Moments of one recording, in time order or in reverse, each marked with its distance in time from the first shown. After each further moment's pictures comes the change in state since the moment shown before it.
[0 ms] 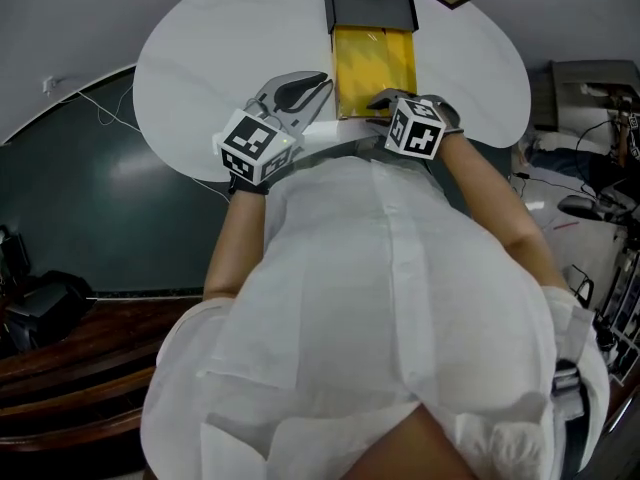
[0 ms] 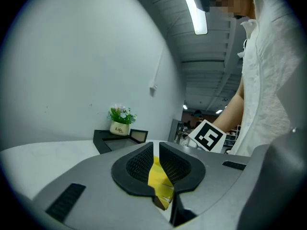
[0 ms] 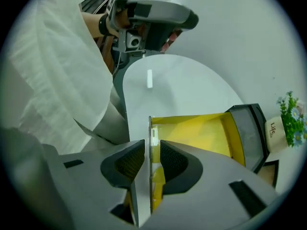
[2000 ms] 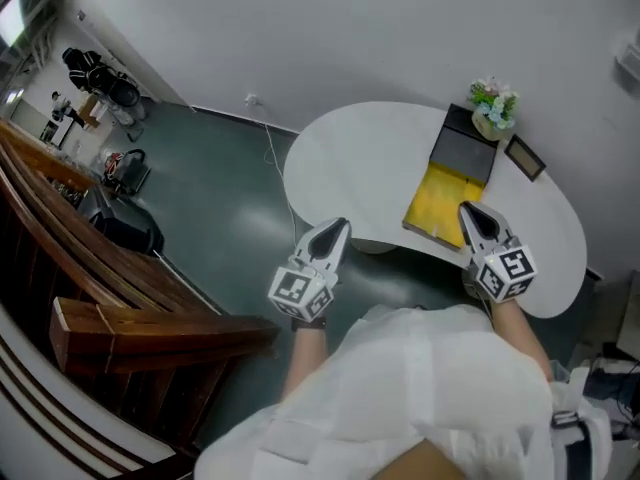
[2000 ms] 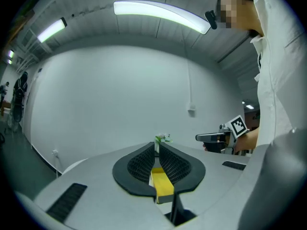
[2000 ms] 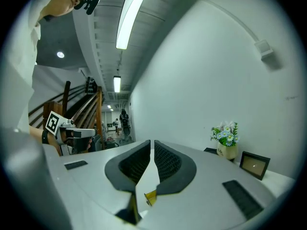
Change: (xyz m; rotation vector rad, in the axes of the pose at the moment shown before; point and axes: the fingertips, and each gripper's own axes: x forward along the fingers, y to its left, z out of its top) left arm -0.114 -0.163 0.064 0.023 -0.207 0.846; right arm -0.264 -0.022 -0.007 0.434 -1.125 -0.319
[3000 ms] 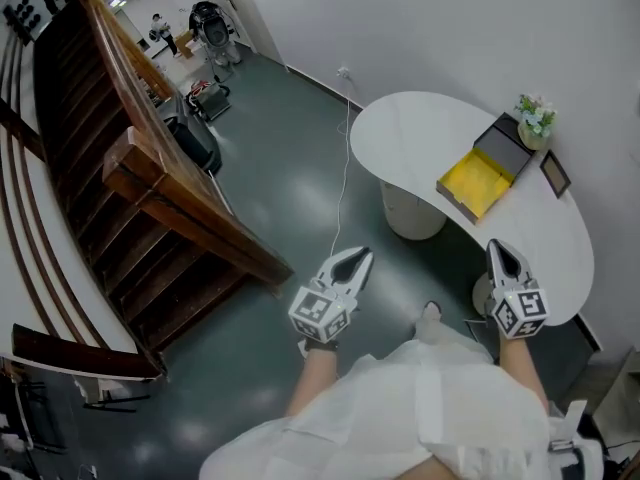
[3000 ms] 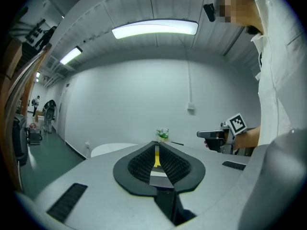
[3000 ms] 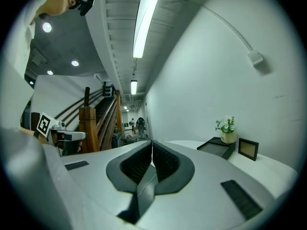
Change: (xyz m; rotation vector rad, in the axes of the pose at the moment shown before) left arm -0.200 -0.228 -0.033 -0.016 0.008 0.303; right arm -0.214 0.074 -0.026 0.002 0.018 0.196
